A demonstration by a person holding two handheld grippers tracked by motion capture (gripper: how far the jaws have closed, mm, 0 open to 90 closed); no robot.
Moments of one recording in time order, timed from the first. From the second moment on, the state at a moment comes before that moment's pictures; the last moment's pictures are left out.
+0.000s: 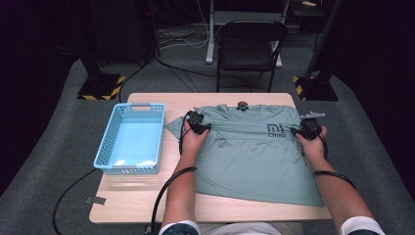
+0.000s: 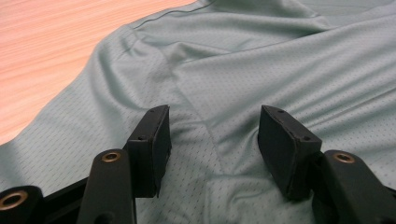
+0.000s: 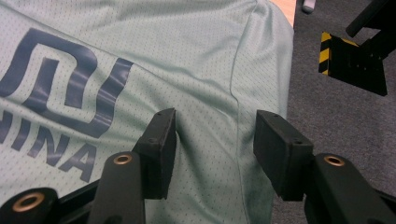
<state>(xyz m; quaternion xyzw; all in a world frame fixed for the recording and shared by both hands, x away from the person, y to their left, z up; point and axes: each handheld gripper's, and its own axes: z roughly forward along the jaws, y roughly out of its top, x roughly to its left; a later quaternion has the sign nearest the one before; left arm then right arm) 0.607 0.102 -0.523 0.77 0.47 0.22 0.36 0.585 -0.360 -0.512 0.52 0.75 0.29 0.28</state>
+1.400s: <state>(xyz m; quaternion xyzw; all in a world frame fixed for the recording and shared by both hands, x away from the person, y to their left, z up) 0.534 0.126 -0.493 0.76 0.47 0.21 0.38 0.547 -0.304 -0.469 0.47 0.77 0.34 0.24</state>
